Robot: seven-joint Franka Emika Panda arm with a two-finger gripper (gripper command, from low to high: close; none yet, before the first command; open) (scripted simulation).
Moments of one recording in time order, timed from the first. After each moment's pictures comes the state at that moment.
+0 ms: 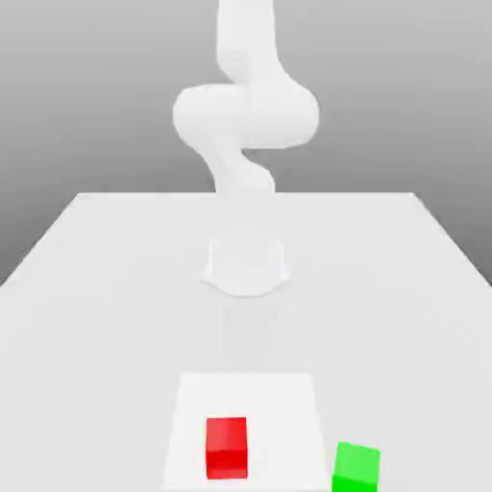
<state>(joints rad) 0.01 -0.71 -0.01 -2.32 0.00 2.34 0.79</state>
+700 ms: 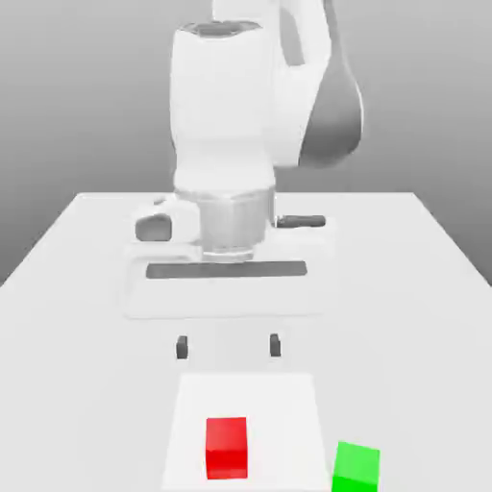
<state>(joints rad) 0.01 0.06 -0.05 -2.50 0.03 2.66 0.69</state>
